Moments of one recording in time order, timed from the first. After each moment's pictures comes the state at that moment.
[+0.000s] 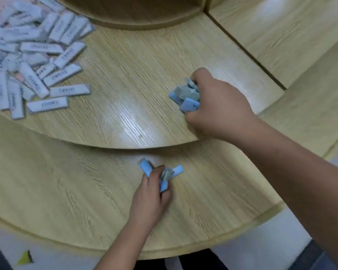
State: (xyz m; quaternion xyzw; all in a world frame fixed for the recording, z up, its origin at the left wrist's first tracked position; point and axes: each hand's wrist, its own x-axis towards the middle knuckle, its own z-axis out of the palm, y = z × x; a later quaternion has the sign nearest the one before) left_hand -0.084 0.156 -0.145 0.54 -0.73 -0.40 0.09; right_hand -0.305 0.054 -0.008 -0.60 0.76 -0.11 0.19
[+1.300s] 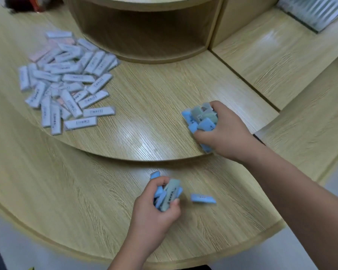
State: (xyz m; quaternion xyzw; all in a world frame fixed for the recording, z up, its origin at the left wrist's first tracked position) left_hand -0.068 0.150 -0.072 0.55 -0.57 -0.56 0.24; right_hand -0.303 0.073 0.001 -0.47 0.75 -0.28 0.37
